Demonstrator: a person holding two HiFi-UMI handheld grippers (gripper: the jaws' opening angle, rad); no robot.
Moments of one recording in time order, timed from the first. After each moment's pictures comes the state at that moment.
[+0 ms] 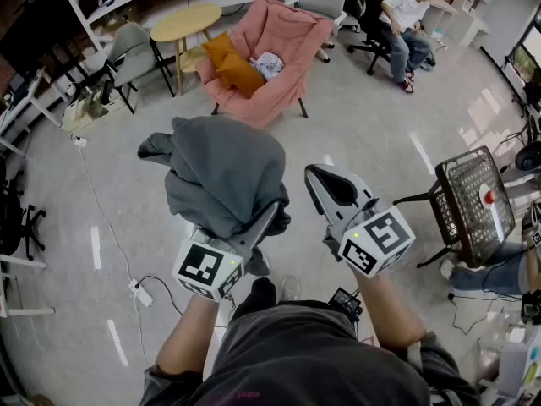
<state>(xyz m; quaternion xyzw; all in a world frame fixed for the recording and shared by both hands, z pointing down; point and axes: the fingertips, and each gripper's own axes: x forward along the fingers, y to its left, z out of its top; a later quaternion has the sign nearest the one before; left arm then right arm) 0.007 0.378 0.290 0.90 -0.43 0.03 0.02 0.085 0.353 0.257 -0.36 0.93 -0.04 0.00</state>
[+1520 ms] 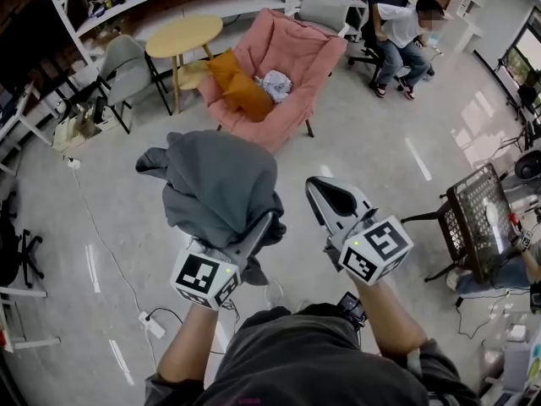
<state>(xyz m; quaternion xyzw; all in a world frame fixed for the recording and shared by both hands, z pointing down) -0.126 0.231 0.300 0.91 -0.42 0.02 0.04 -0.032 0.208 0.269 -0.38 0.92 -0.06 -0.01</state>
